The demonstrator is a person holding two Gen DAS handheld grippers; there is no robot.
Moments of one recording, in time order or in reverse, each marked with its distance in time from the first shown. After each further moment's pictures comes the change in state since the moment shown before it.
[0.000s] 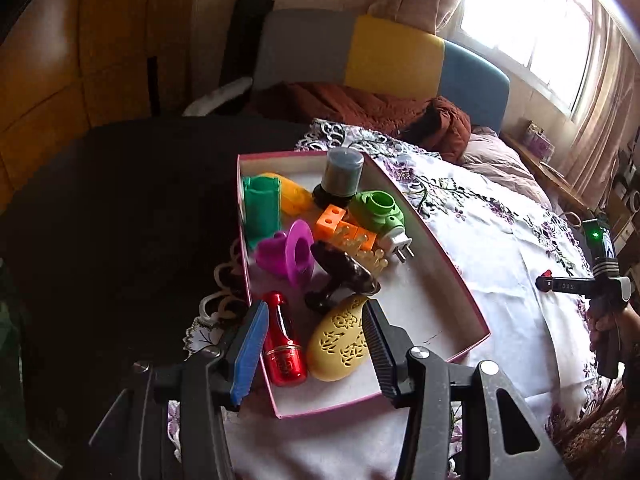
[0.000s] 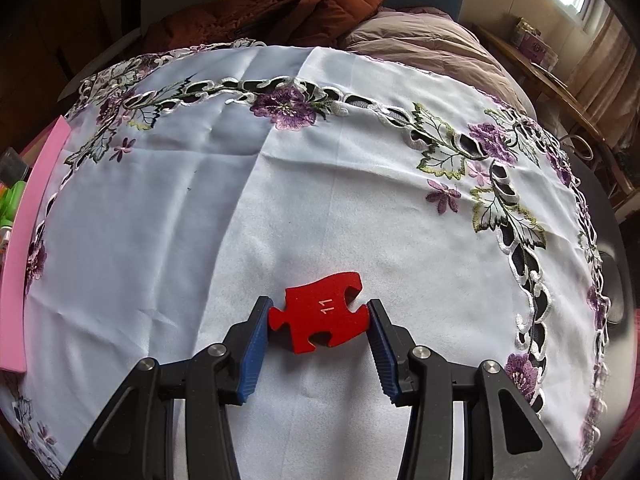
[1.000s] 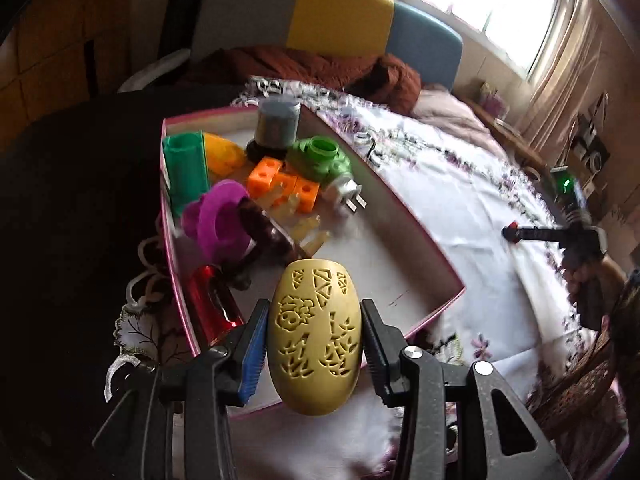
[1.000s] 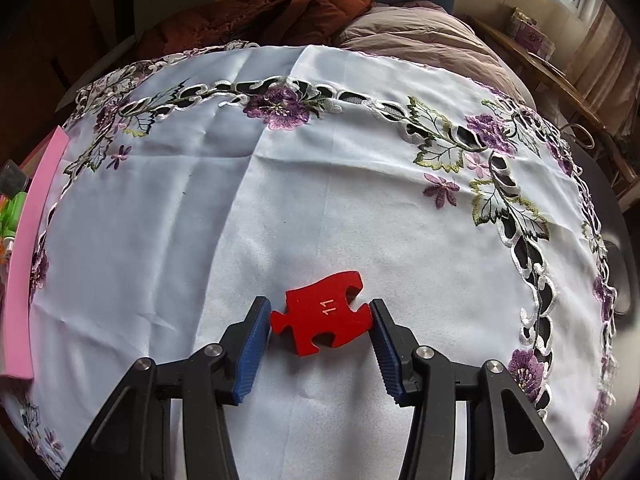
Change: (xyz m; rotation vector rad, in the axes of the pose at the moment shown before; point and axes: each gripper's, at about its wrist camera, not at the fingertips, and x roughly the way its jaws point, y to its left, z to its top) left arm 0.037 -0.014 -0.013 0.099 0.139 -0.170; right arm 0.002 -0.004 -0.001 0.032 0.004 0.022
